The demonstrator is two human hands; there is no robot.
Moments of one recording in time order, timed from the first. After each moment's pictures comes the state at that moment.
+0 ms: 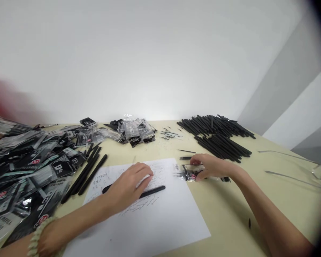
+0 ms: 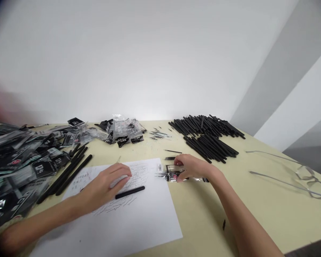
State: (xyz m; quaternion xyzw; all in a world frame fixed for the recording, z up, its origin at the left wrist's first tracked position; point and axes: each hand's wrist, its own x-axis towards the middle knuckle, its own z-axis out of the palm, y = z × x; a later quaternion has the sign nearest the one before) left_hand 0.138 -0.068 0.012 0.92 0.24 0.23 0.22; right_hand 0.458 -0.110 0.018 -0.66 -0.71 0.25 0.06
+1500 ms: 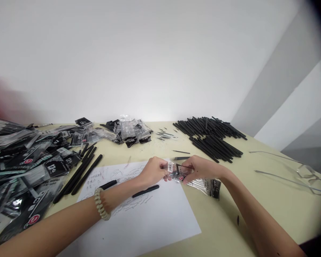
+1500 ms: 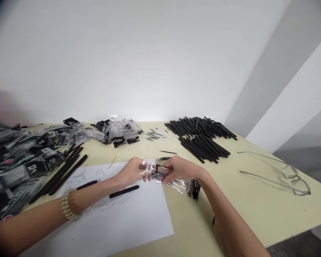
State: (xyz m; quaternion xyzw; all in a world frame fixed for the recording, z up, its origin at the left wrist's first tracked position) left_hand 0.232 -0.056 -0.004 0.76 0.30 0.16 0.56; right_hand 0.429 -0.115 0.032 -0.56 -0.75 0.33 0.09
